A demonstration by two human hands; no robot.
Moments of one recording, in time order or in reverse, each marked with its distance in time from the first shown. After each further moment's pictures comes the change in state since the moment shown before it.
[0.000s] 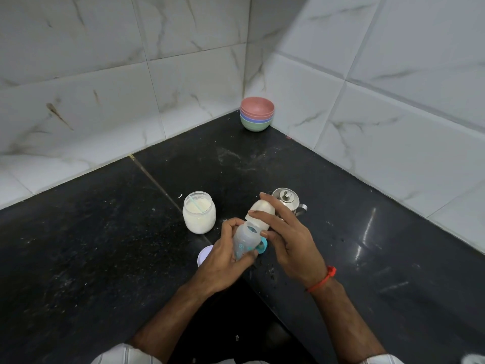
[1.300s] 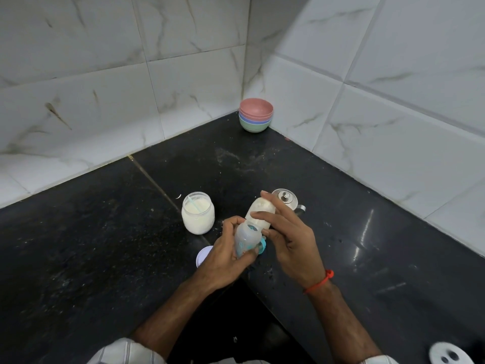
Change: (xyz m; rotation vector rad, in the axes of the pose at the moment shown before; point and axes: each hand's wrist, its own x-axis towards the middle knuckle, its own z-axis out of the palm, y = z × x) left_hand 0.002 0.012 0.000 -0.038 0.010 -0.002; right_hand 0.000 -0.013 -0.001 0.060 0.124 0.042
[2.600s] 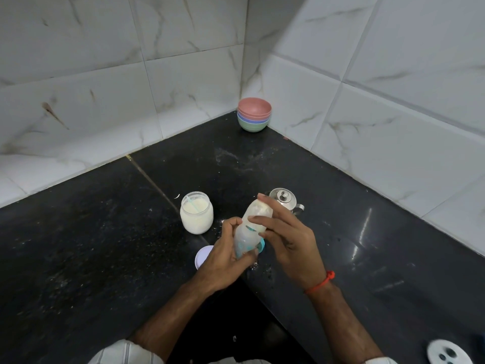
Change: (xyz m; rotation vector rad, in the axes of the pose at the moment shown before) left_hand -0.008 0.017 0.001 0.048 0.017 -0.063; right_hand -0.001 -0.003 -0.004 -0.006 -0.019 -0.026
